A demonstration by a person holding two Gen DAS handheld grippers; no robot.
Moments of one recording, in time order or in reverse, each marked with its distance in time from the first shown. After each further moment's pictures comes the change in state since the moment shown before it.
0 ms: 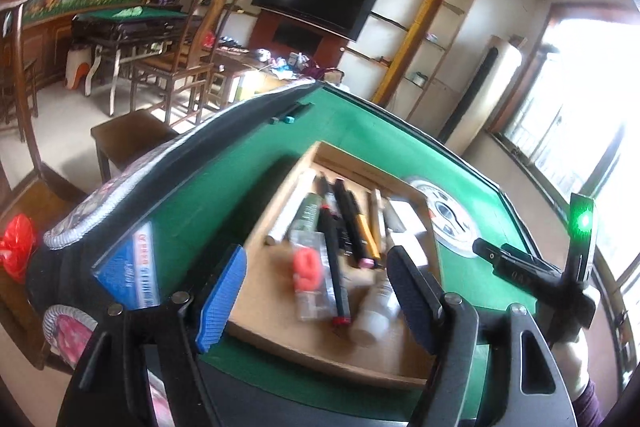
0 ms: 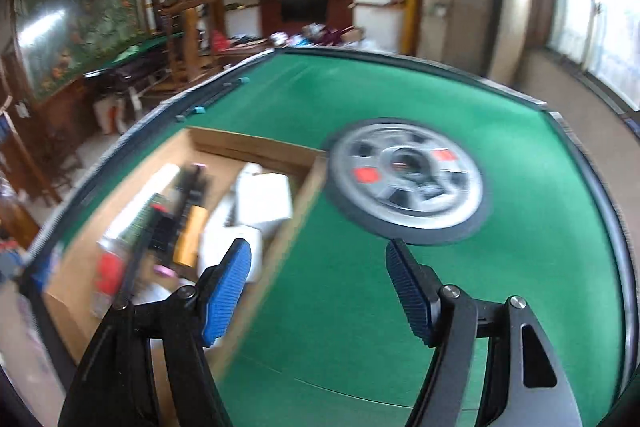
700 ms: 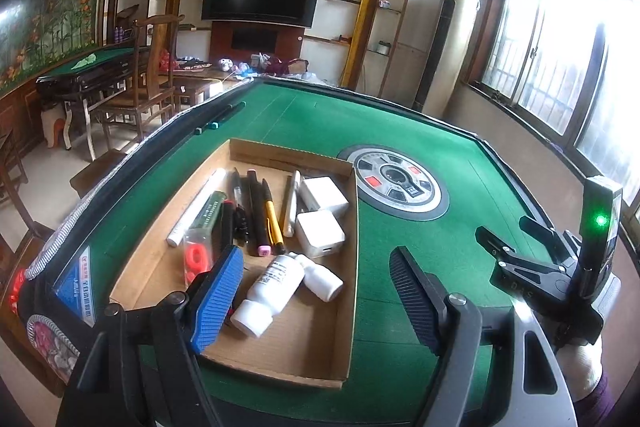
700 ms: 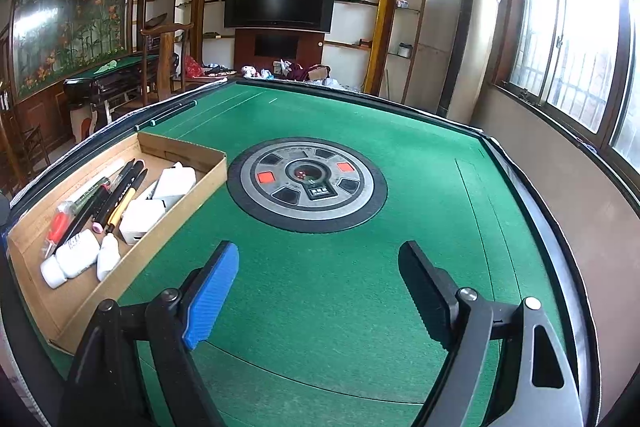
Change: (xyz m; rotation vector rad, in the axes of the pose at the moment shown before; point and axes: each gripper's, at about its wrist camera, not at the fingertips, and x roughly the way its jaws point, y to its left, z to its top) left arm 0.006 -0.125 -0.021 0.222 0.035 0.021; right arm -0.049 -0.085 -0.044 -0.048 -0.142 -0.107
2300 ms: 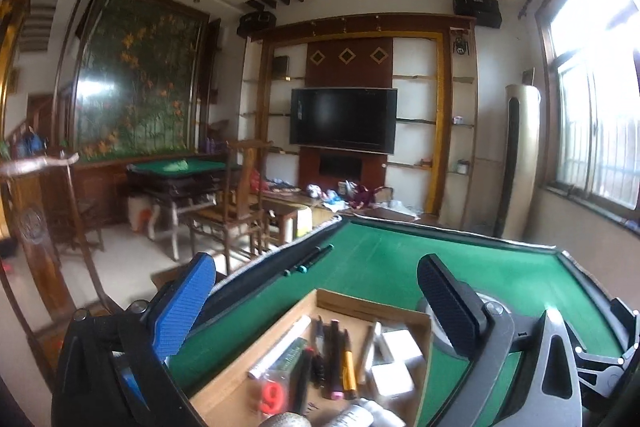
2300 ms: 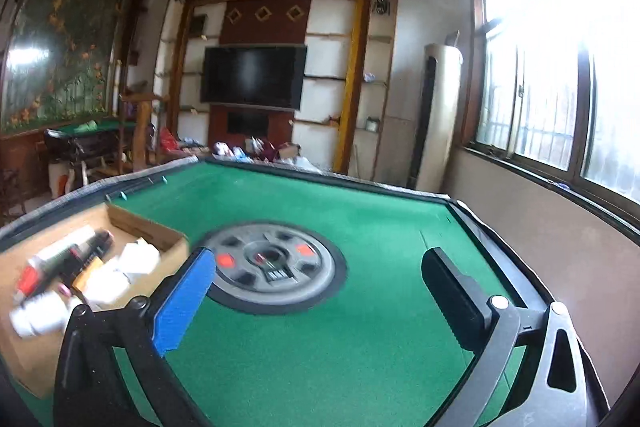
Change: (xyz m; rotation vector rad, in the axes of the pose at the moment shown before) left arm -0.034 0.004 0.041 -0.049 -0.496 0.335; right arm -0.015 -0.013 0.015 0.043 -0.343 -0.082
